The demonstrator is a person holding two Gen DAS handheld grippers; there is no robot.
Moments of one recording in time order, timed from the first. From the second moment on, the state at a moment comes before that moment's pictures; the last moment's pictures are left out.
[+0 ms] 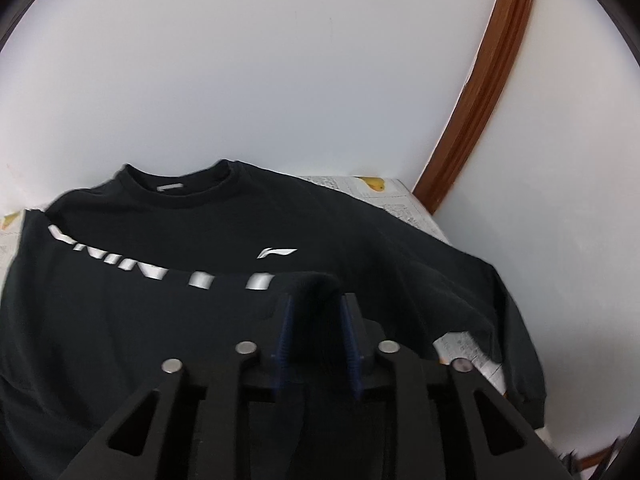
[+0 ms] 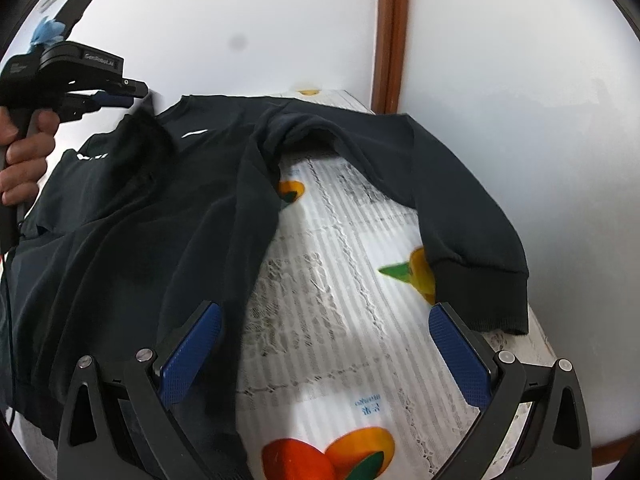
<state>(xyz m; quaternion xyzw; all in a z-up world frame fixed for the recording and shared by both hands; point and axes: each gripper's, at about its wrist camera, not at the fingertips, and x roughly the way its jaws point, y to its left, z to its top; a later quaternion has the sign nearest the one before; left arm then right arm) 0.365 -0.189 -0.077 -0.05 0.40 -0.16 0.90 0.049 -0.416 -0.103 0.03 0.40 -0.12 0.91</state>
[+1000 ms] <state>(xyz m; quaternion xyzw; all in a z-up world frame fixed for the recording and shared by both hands) 0.307 0.164 -0.176 -0.02 0.46 0.06 0.89 0.285 -0.347 -0.137 0.08 0.48 -0.02 0.87</state>
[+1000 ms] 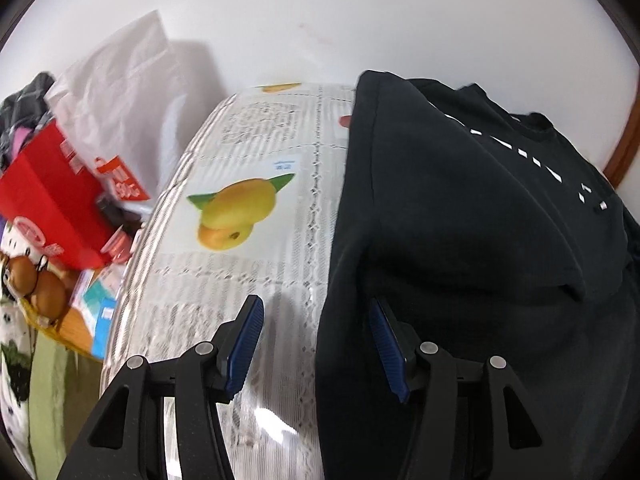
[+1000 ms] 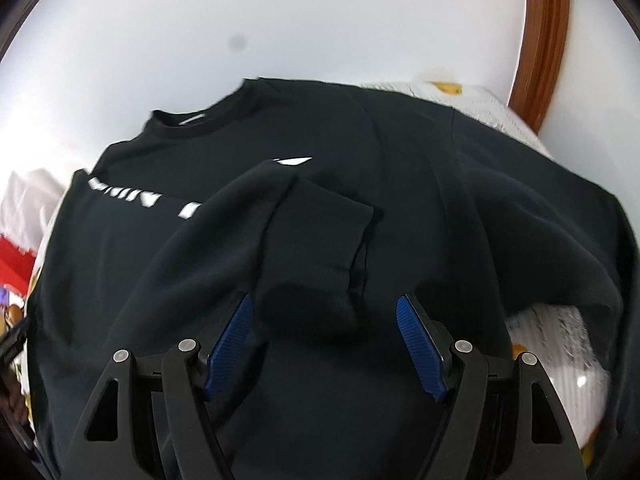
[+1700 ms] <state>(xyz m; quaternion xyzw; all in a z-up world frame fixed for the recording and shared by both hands) 0.318 0.157 -0.179 -0.01 0.44 0.05 0.89 0.256 -0.389 -0.109 0.07 0.46 -0.01 0.89</state>
